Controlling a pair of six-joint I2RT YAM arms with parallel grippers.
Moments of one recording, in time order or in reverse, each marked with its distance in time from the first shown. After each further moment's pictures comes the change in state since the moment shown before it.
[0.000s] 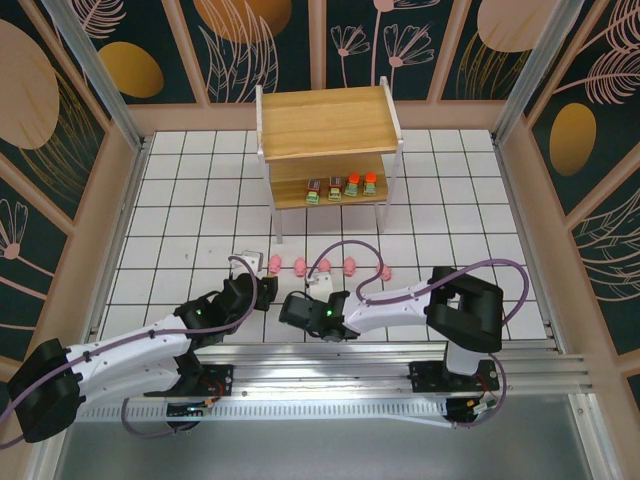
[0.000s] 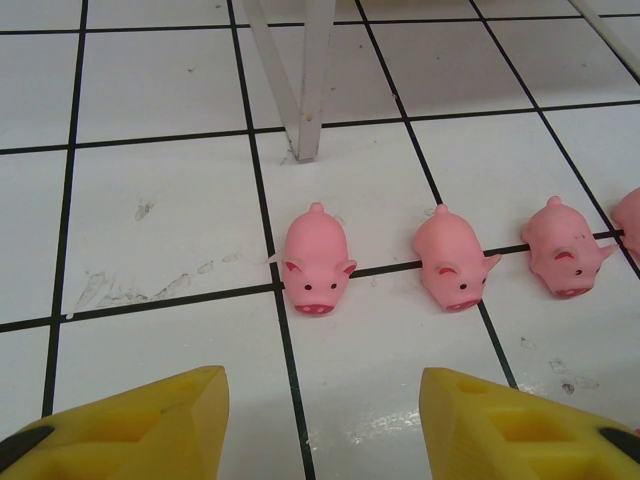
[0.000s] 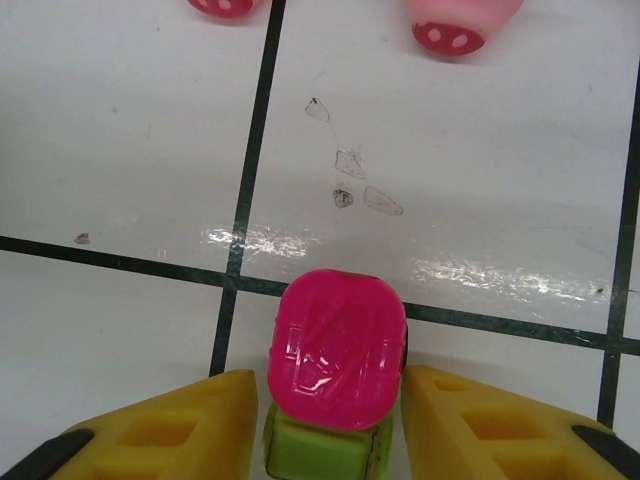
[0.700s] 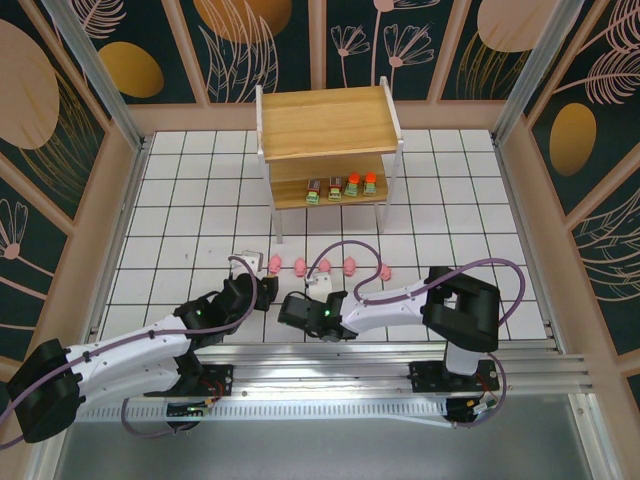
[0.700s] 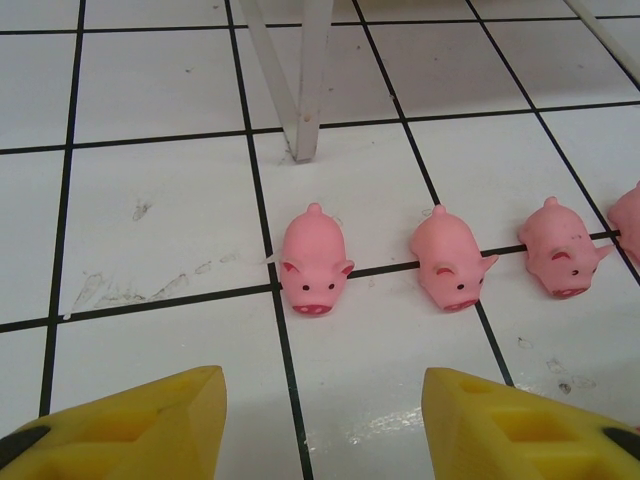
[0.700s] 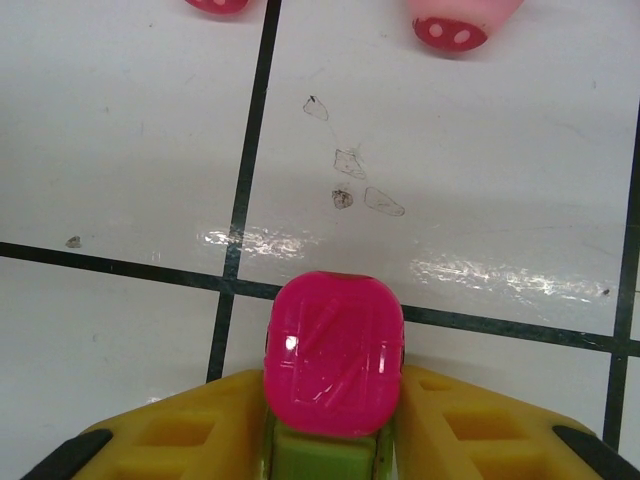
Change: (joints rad) left arm 0.000 0.000 -0.003 0.004 0.003 0.000; right arm 0.000 0.018 0.010 -0.004 0.003 0.008
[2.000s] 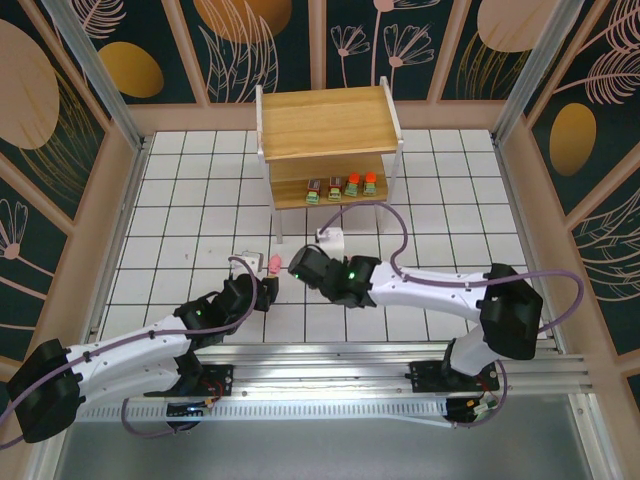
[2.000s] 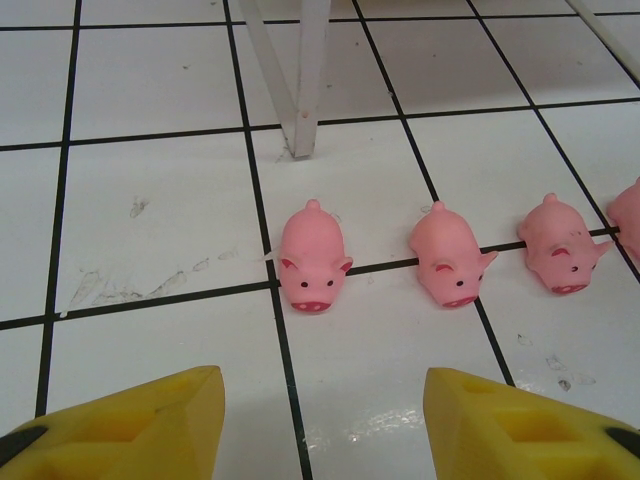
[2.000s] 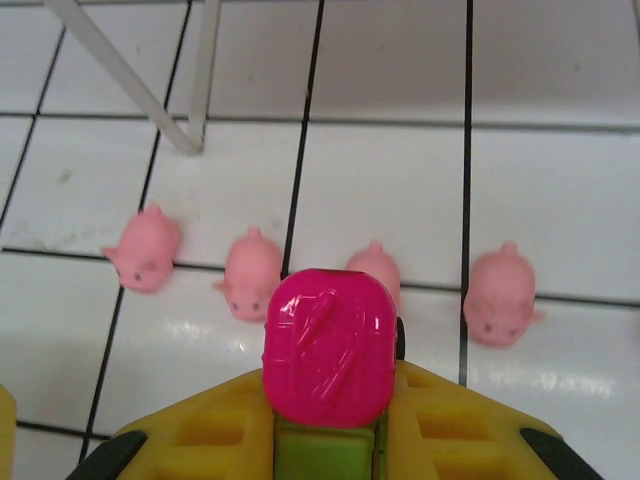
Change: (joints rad) left arm 0.000 -0.002 -0.005 0.005 0.004 0.000; right arm -0.174 -0.214 0.151 -0.113 0.110 -0.200
